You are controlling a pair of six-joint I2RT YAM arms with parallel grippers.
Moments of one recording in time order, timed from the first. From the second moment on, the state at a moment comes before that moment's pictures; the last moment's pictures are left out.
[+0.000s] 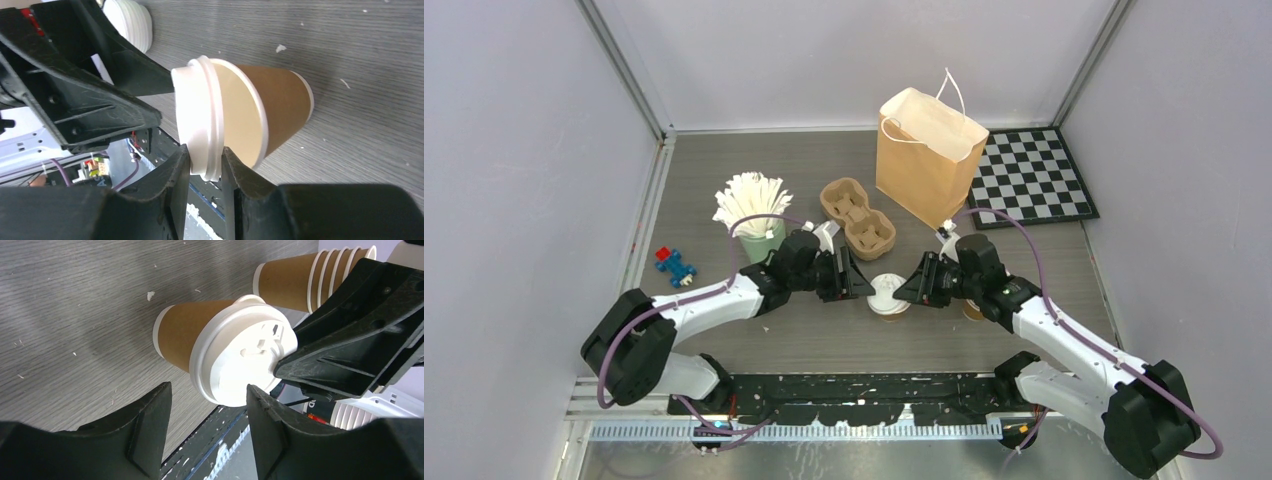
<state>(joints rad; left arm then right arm) -0.76 1.35 0.65 0.10 0.36 -0.92 0.51 0.96 0.50 -0.19 -0.46 0.82</state>
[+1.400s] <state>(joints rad) -0.79 1.48 0.66 0.31 0.41 -1.00 0.50 0.92 0.53 -0.31 -0.38 0.77</state>
